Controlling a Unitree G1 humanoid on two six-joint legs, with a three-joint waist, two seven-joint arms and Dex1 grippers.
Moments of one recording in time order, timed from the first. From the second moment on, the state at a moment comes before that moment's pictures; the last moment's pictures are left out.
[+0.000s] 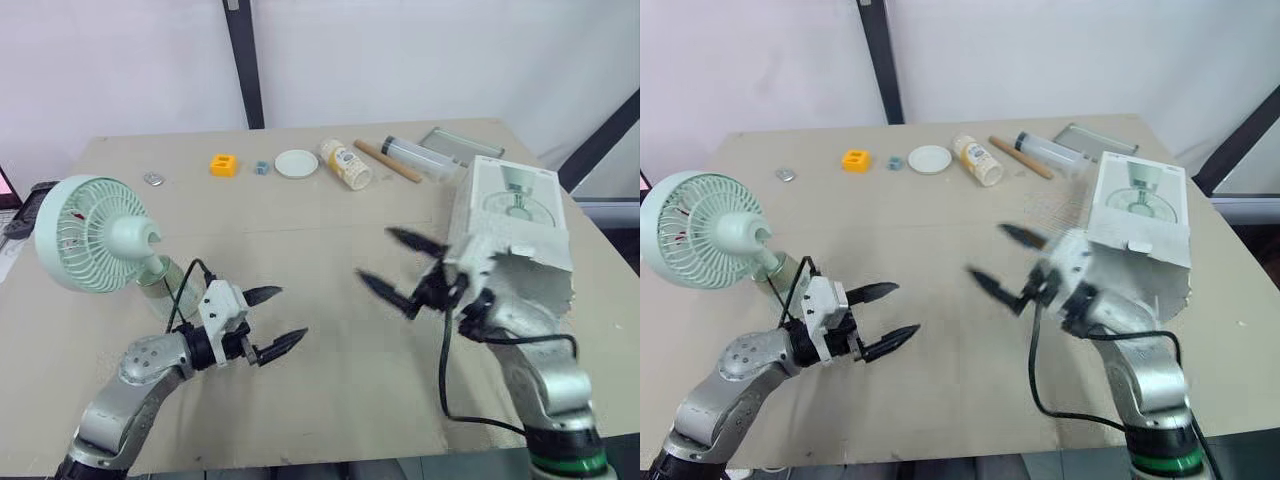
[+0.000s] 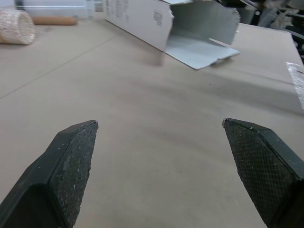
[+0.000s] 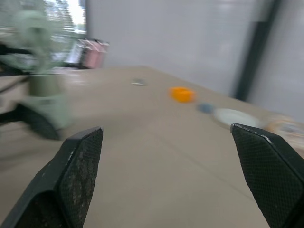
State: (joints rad) left arm 0.01 0.51 -0.11 -0.46 -0.44 0.33 -0.79; right arm -0.12 -0.48 -0.14 -0.44 0.40 0.24 0.66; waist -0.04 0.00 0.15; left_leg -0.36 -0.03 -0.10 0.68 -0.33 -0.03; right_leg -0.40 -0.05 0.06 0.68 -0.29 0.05
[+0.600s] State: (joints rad) left arm 0.27 0.35 0.11 -0.61 -0.50 0.39 -0.46; right arm -0.34 -0.53 0.05 0.01 0.46 0.08 1.24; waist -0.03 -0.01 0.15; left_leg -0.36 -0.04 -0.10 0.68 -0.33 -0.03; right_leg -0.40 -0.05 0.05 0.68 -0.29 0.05
